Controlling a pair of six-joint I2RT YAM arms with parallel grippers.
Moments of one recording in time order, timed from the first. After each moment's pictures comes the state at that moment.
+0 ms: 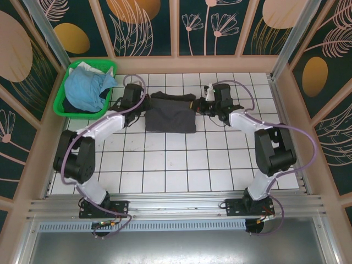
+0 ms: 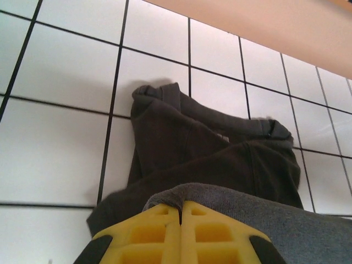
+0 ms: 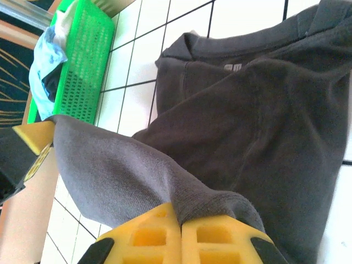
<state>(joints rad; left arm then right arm) -0.37 1.74 1.20 -0.10 -0.03 -0.57 0.35 1.75 1.15 -0.01 -0.52 0.62</state>
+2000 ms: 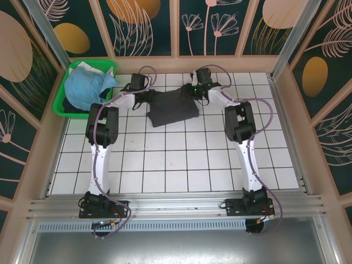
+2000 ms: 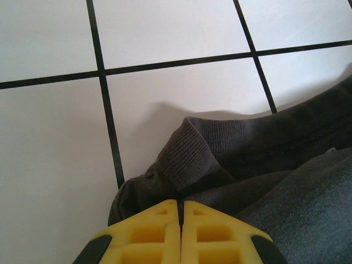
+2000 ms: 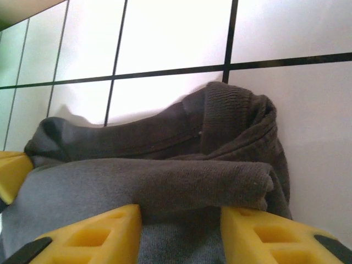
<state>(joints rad) -0.25 2.36 1.79 -0.25 0.12 -0.16 0.35 2.50 2.07 -0.35 -0.37 0.43</state>
